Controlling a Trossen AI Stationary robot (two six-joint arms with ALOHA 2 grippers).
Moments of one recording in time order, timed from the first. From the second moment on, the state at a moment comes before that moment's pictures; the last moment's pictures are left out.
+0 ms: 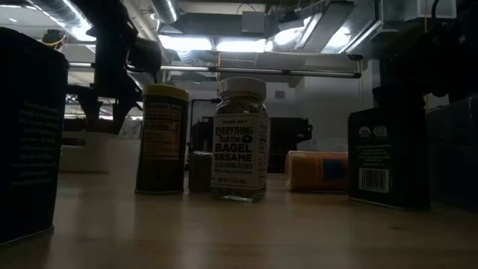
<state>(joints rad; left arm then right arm) 0.71 1.32 0.92 -1.07 -0.26 -0.83 -0.17 0.00 0.08 -0.19 -0.10 0.31</state>
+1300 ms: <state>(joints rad) 0.40 1.02 1.03 -1.03 -0.26 -0.69 -0.17 0.00 0.08 -0.19 -0.10 0.27</state>
